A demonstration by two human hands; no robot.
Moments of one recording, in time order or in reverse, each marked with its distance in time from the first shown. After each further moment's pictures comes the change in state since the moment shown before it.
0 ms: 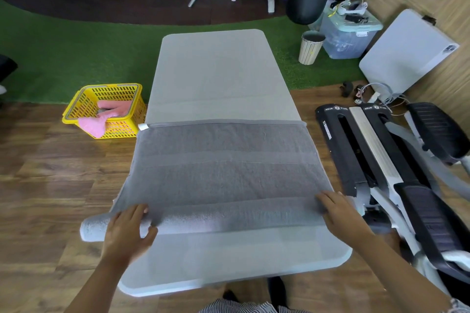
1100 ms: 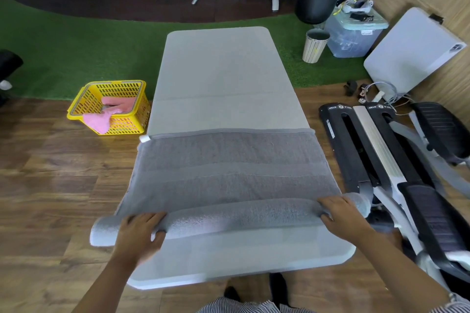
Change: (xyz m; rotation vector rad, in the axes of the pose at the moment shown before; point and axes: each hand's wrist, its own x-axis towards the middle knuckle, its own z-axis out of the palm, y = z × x) left_hand -0.015 0.005 0.013 0.035 -0.030 0.098; right_hand 0.002 -0.006 0.003 -0.077 -0.019 -0.046
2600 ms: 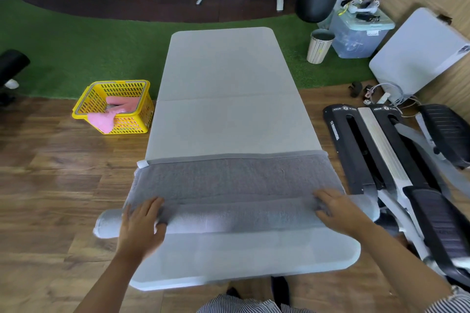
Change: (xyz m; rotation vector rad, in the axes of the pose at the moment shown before) left_hand 0.014 0.001 -0.004 0.044 0.079 -0.046; right_hand 0.017 -0.013 -0.023 0.105 -0.128 -0.010
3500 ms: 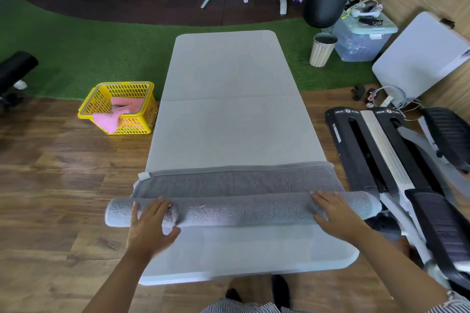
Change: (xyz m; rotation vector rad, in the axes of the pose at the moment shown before) left_hand -0.013 0.013 0.009 -0.043 0.037 0.001; right_hand -0.010 -0.004 0.012 -0.083 -0.037 -0.035
